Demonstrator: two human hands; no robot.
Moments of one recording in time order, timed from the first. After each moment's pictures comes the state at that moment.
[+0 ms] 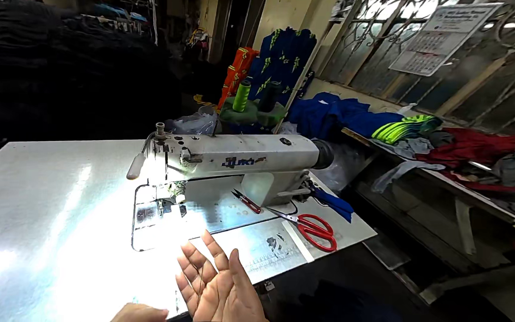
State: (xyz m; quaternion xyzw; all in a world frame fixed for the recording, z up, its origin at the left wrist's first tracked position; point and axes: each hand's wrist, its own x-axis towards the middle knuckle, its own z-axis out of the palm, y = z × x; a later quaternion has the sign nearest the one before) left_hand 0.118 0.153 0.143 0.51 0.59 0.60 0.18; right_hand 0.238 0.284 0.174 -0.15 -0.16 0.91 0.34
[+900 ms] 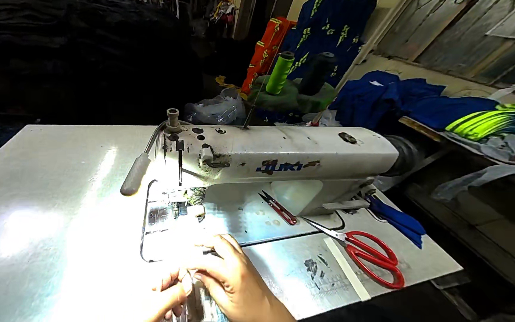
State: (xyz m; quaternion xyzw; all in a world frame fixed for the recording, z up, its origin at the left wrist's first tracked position) left_hand 0.054 0.234 0.135 0.34 0.60 0.46 0.55; right_hand 0.204 0.382 0.109 -0.05 -0.90 0.30 0.31
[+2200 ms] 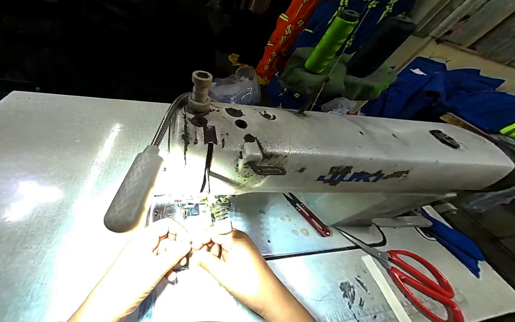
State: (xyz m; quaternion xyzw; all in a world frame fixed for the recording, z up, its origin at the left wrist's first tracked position) left_hand 0.012 0.264 0.099 0.32 0.61 0.60 0.40; right_hand 0.158 0.407 0.110 -0.19 -0.84 0.50 0.10
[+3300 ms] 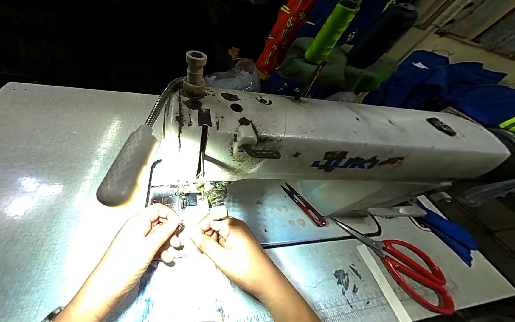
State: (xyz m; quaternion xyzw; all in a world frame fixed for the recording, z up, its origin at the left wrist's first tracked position) left_hand 0.015 0.267 0.103 0.22 0.61 0.65 0.41; right_hand 0.157 0.411 0.113 -0.21 -0.83 0.51 0.06
